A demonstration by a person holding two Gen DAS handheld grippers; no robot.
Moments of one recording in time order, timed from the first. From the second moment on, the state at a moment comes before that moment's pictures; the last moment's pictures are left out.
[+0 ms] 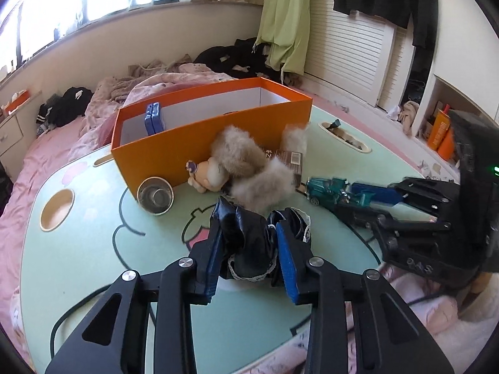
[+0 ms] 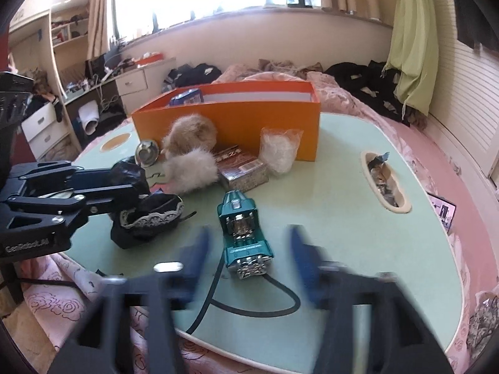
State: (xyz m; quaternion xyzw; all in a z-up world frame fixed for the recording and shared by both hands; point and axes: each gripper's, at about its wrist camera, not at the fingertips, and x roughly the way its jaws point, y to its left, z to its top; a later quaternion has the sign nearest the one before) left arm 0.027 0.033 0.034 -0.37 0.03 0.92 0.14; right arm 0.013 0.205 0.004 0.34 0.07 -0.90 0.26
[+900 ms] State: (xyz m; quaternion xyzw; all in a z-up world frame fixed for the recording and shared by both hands) left arm -0.101 0.019 0.094 -0.33 -0.01 0.94 0.06; right arm -0.151 0.159 0.094 0.34 0.02 -0.91 0.25
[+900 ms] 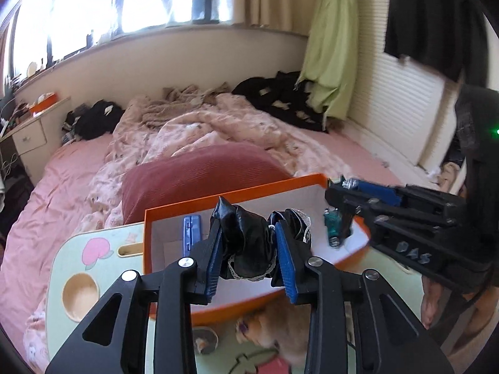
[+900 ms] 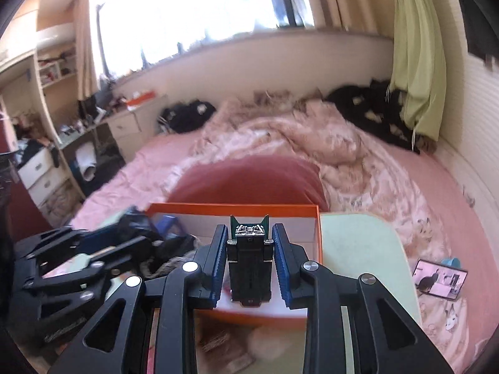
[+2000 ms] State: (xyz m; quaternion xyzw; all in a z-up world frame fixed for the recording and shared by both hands) left arm 0.012 -0.005 0.004 -0.42 -0.01 0.91 0.01; right arm -0.010 0.187 -0.005 0.37 0.10 -0.90 0.22
